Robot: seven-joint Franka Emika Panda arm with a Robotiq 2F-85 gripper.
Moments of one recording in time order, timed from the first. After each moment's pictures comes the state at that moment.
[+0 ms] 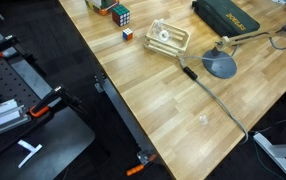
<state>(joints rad) -0.20 -0.08 -0.03 -2.28 -0.15 2.38 1.33</state>
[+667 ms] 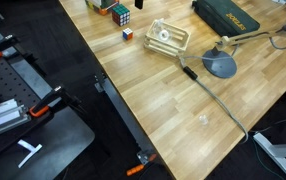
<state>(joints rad) -0.19 0.17 -0.11 -2.23 -0.06 2.39 1.27</state>
